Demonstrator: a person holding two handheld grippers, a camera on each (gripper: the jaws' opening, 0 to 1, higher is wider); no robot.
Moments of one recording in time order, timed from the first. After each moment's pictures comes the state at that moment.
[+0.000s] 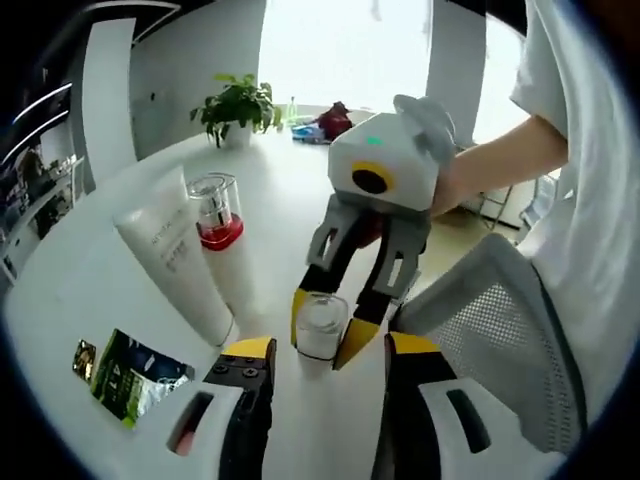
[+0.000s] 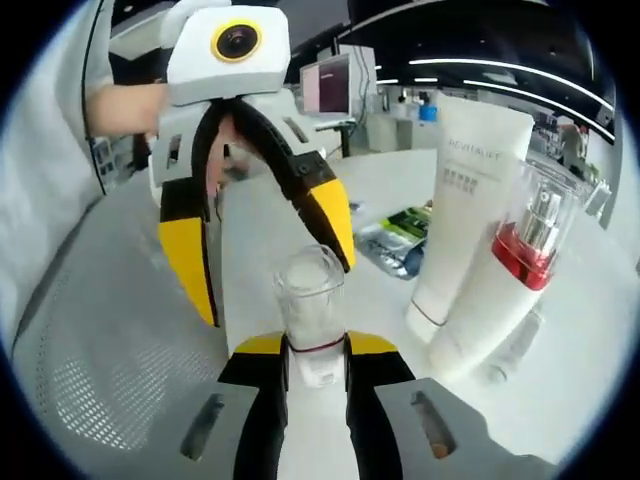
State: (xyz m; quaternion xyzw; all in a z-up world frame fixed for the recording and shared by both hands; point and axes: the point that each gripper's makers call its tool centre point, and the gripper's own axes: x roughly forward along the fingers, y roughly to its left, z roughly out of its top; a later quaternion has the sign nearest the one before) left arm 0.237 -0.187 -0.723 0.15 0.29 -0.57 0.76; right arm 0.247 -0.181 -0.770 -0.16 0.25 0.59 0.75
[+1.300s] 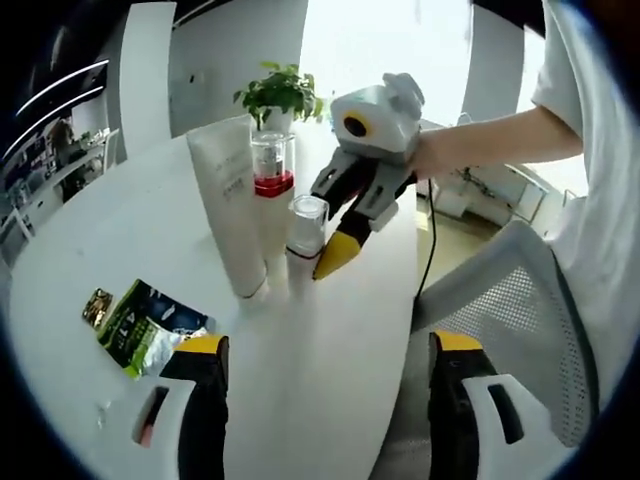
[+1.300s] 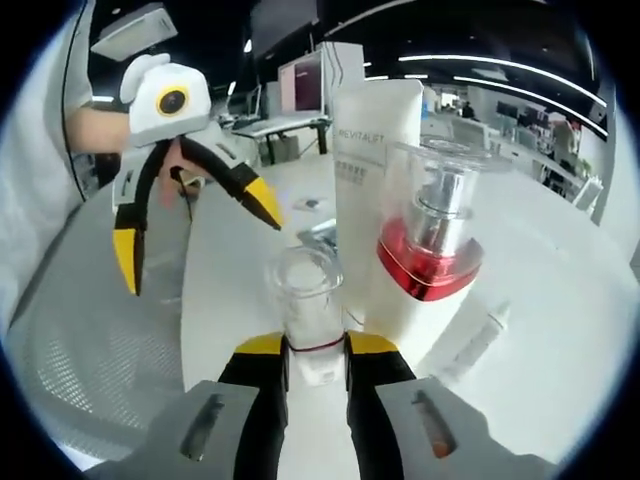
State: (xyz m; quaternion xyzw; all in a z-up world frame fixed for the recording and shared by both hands) left arm 0.244 -0.152 -0.741 0.13 0.32 -0.50 0.79; right arm 0.299 -0.206 -0.769 -0.17 0.26 0.58 0.76
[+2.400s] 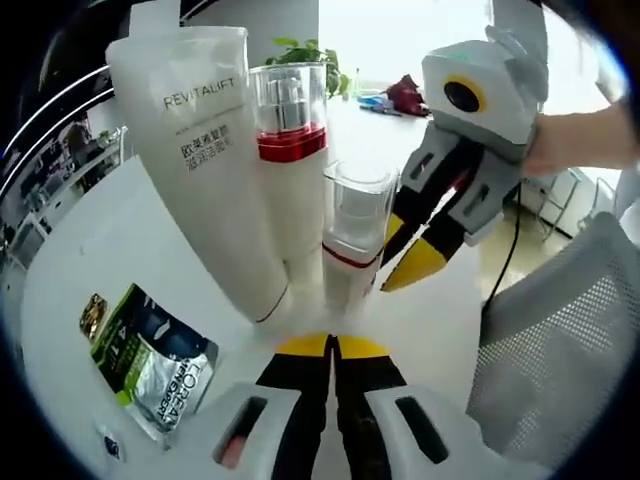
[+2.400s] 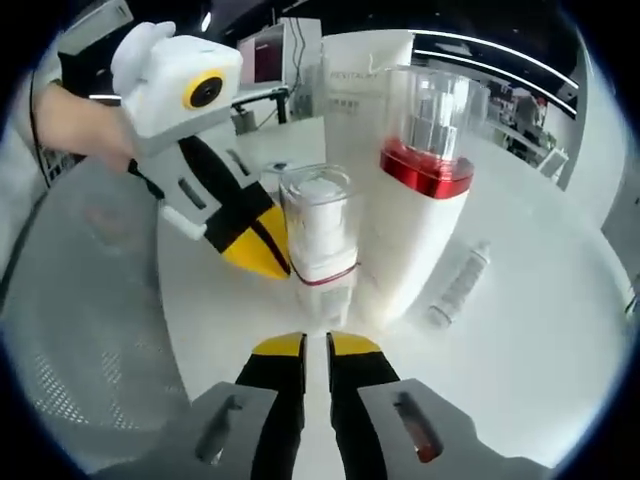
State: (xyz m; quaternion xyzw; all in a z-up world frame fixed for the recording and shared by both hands) left arm 0.297 -0.181 -0.801 0.17 0.33 -0.44 0.82; right arm 0.283 -0.228 -0.799 -0.20 0.32 0.48 0.79
